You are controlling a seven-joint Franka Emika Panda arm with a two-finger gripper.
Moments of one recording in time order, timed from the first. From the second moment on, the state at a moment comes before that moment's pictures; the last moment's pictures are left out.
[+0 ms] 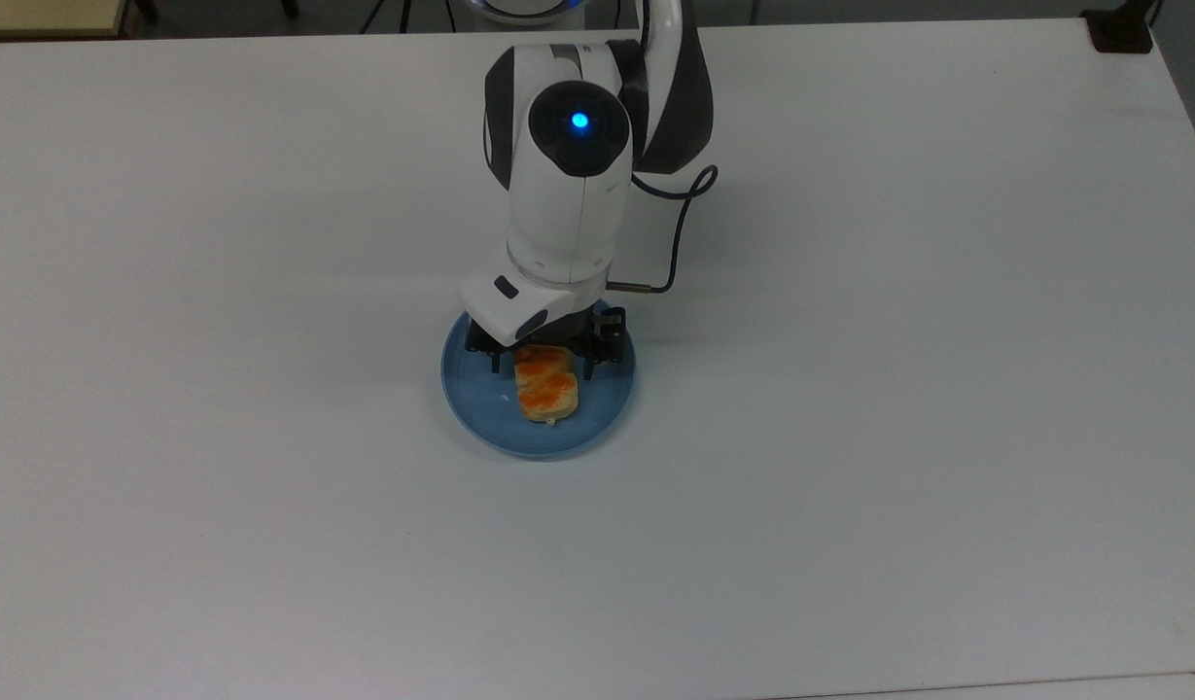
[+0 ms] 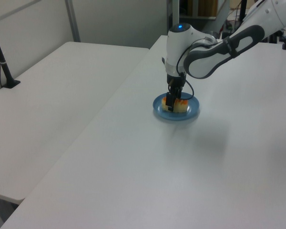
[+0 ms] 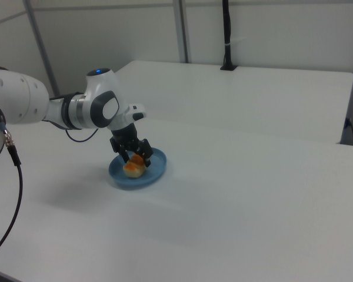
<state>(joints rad) 0.26 0.53 -0.16 -1.64 -0.07 2.26 0.17</state>
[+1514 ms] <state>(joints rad) 0.20 0.14 -0.17 -2.02 -0.04 1.83 -0.10</state>
